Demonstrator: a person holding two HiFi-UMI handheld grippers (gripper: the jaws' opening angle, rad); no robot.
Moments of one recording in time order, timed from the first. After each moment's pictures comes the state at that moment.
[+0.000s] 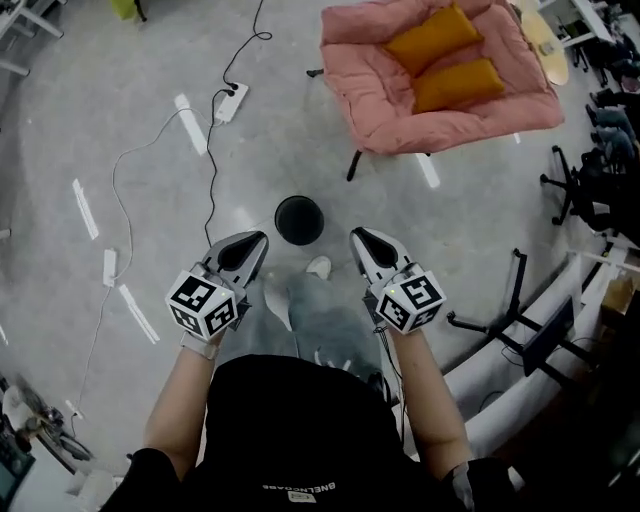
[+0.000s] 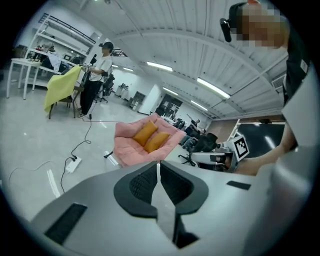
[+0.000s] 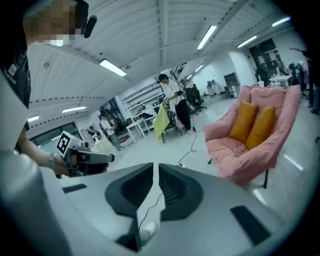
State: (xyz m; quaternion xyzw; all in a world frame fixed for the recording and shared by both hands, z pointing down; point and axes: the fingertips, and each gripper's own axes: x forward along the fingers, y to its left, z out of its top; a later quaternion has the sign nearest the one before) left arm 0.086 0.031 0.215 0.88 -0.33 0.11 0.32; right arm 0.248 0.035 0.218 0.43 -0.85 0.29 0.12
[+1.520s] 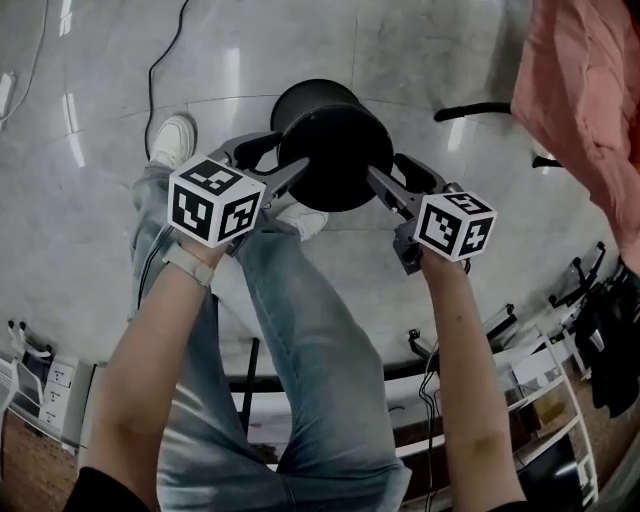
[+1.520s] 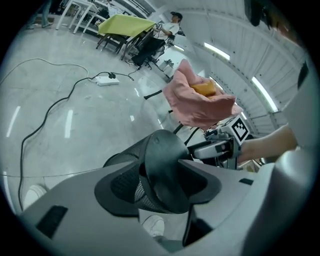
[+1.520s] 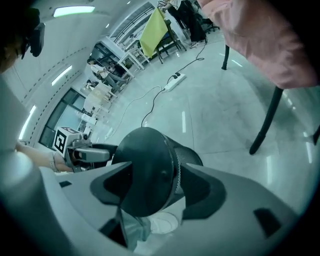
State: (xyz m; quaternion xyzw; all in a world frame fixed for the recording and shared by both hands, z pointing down) left arm 0.104 0.045 0.787 0.74 -0.40 0.13 0.53; right arm 0.233 0.003 0.788 0.21 -0.77 0.46 0.38
